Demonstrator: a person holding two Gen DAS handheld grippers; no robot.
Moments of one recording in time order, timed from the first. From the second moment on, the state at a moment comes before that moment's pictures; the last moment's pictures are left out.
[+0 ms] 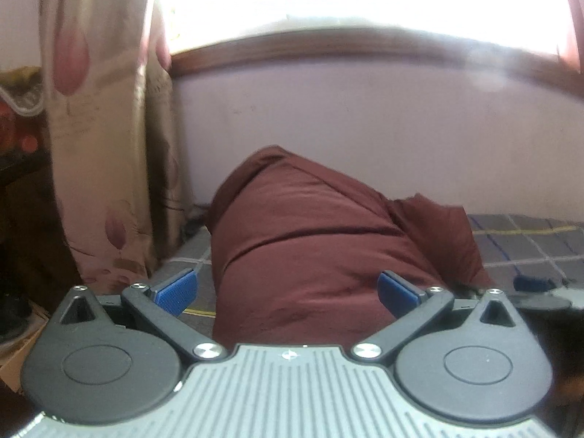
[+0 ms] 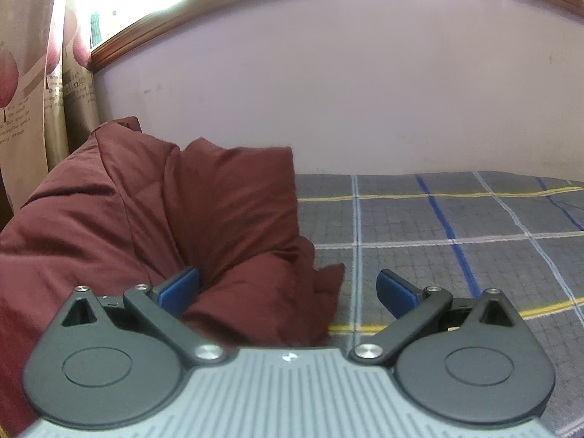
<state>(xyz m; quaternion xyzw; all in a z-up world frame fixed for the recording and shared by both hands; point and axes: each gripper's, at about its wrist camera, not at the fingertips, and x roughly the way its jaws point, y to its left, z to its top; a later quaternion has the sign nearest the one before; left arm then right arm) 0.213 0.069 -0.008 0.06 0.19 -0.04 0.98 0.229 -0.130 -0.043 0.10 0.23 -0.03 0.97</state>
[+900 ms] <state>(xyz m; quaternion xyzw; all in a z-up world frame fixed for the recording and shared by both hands) 0.138 0.046 0.018 0.09 0.20 -0.04 0.97 0.118 -0.111 0.016 0.01 0.21 -0.04 0.98</state>
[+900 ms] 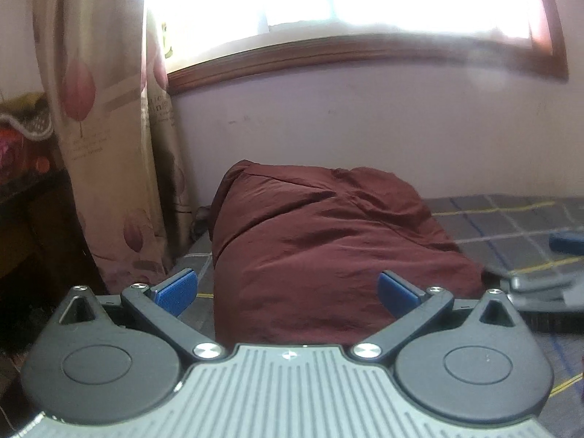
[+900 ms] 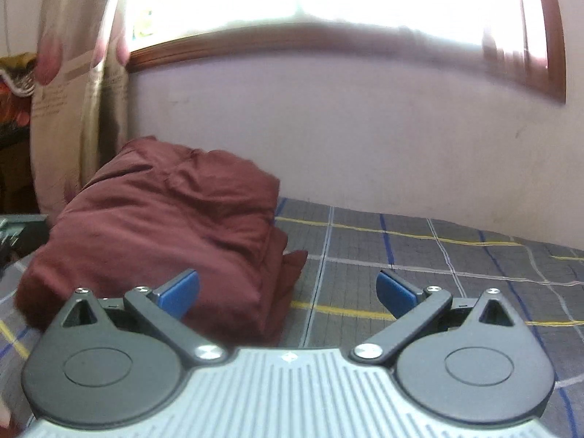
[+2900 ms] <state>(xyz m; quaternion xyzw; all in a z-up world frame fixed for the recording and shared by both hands) 0.120 0.073 -0.019 -0.01 0.42 0.04 0.91 0.076 -0.085 -0.004 0.06 0.41 0.03 0.91</state>
